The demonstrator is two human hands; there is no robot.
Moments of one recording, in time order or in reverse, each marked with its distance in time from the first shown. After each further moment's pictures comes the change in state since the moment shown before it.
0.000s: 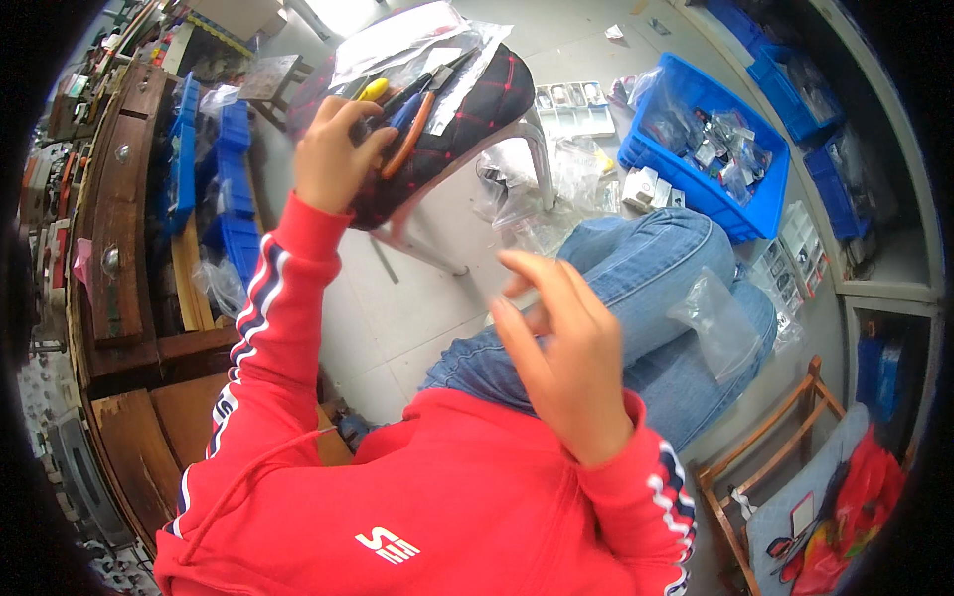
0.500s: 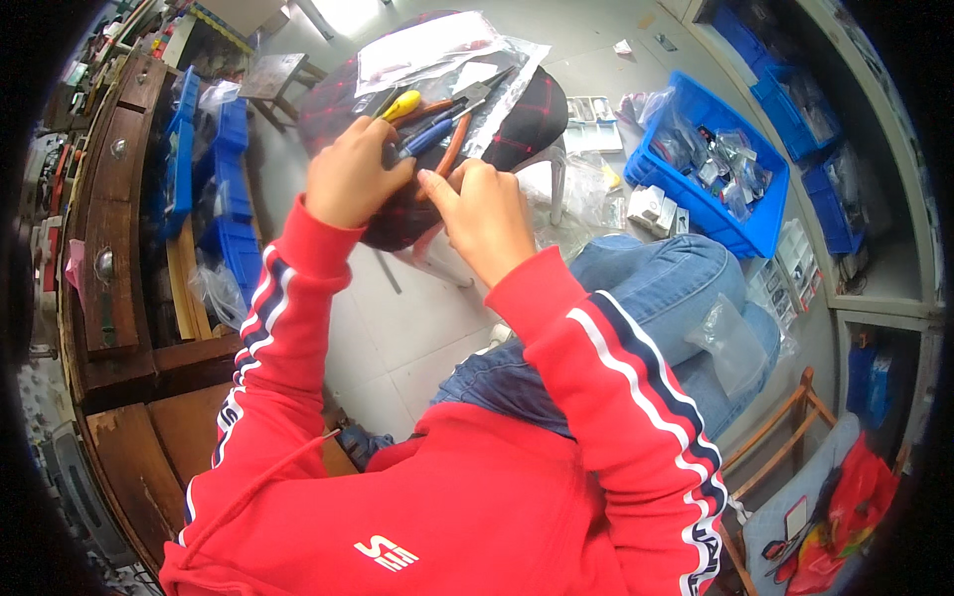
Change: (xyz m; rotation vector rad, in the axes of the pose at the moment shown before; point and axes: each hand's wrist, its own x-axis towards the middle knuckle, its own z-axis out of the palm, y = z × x) left_hand 0.003 -0.014 -0.008 0.122 -0.205 -0.036; right_hand 0.125 0.028 0.098 0.032 -0.120 0.199
